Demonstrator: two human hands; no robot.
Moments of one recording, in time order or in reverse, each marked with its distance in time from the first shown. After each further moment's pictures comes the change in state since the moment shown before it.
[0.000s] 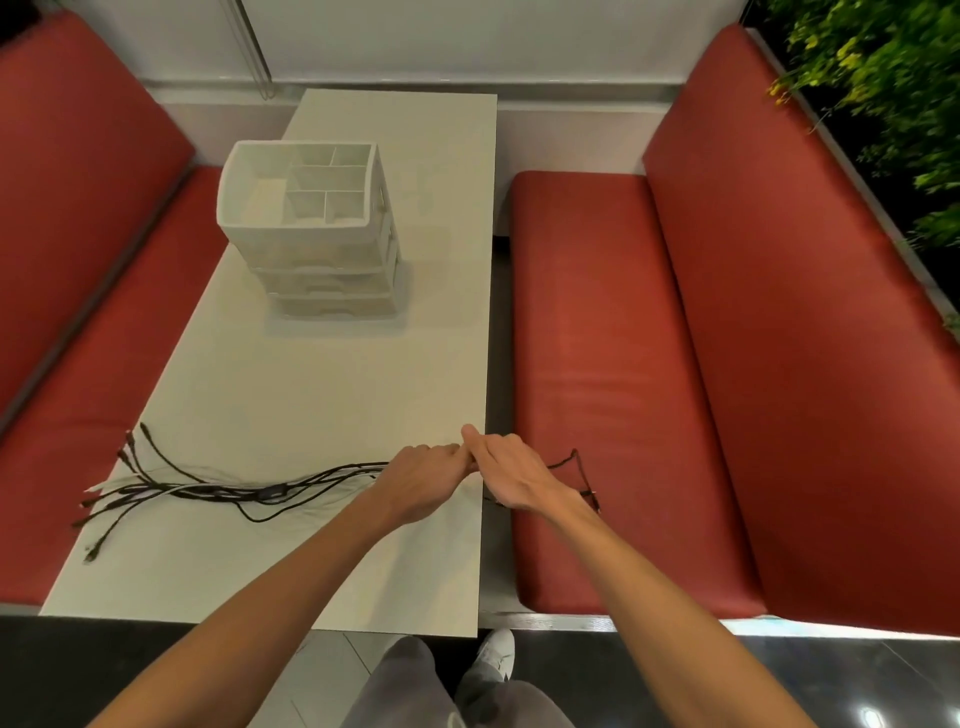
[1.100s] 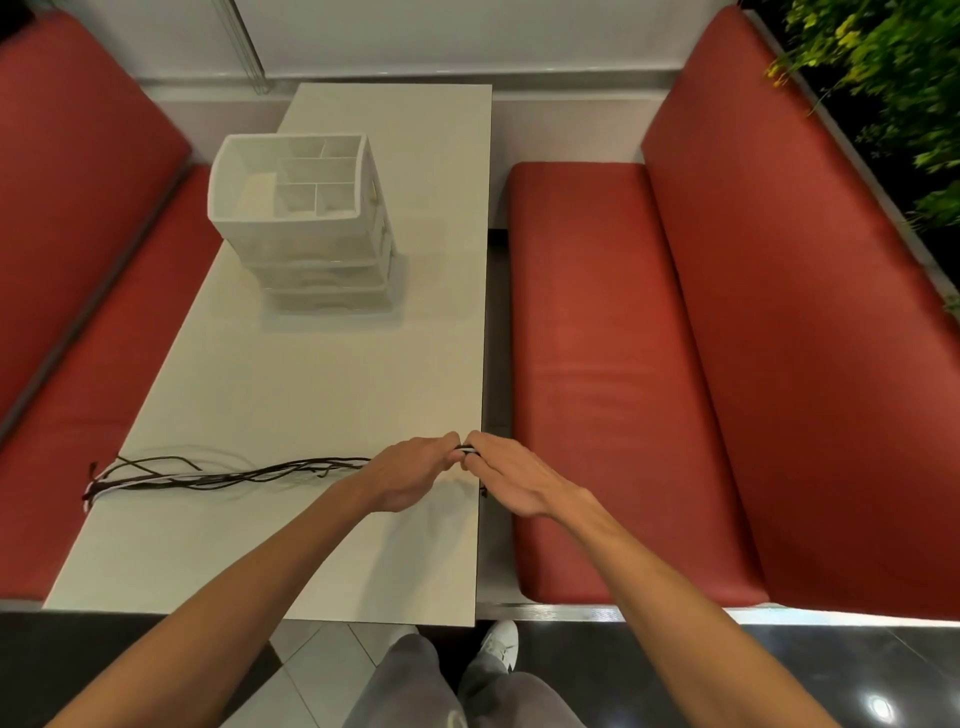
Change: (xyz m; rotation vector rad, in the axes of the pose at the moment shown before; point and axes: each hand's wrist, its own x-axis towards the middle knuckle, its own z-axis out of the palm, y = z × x) left_hand -0.008 -0.018 0.000 -0.416 -0.113 -0.028; right_hand -0.011 0.029 0.004 -0.076 -0.070 -0.222
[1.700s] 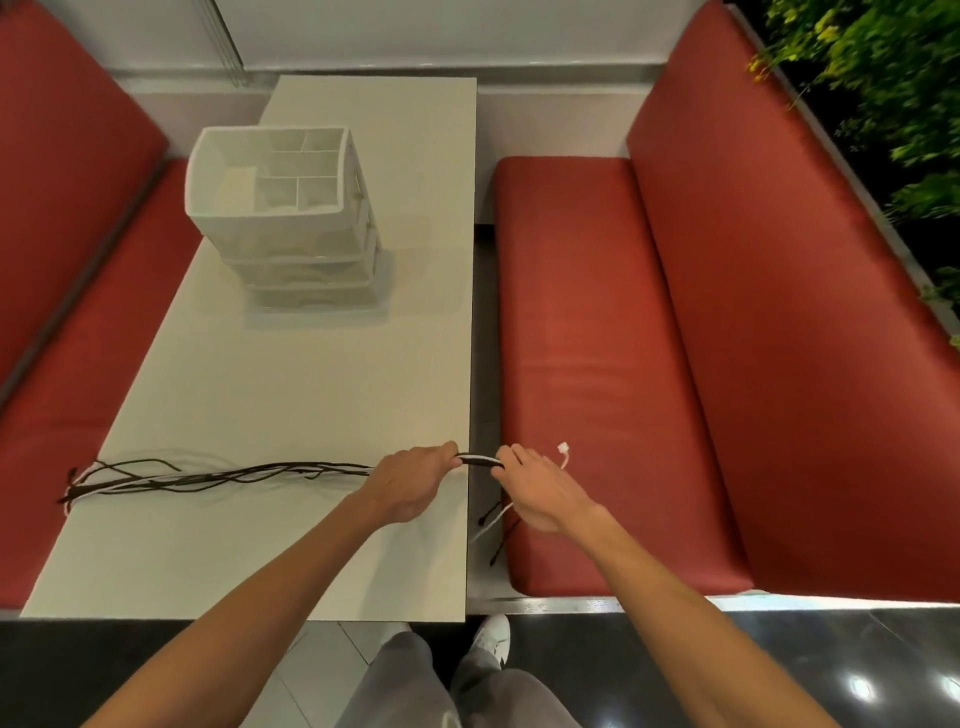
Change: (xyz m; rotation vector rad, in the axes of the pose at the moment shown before) left_hand 0.008 0.011 0.029 0.151 0.037 -0.083; right_hand -0.025 0.058 0.030 -0.407 0.142 0.087
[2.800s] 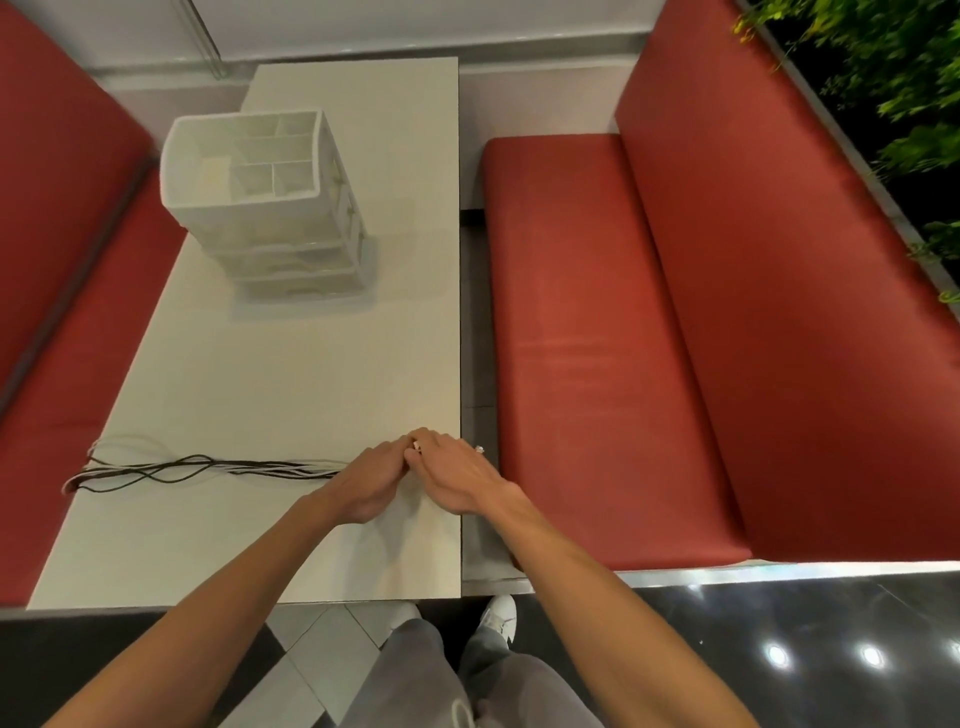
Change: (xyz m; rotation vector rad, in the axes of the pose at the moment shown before) left_hand -0.021 -0.039 0.025 -0.500 -0.045 -0.153; right_hand 0.029 -0.096 -0.009 0.380 -0.066 -0.013
